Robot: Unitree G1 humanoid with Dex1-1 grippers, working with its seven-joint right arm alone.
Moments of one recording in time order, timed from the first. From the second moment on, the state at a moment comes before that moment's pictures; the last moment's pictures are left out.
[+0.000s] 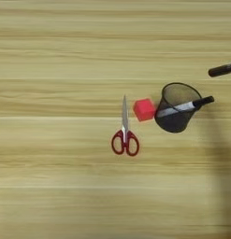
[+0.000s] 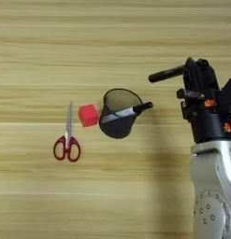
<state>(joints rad) 0.10 -0.23 -0.48 -0.62 0.58 0.34 0.10</state>
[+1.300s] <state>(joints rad) 0.16 -0.19 -0.39 -0.28 0.40 0.20 0.18</state>
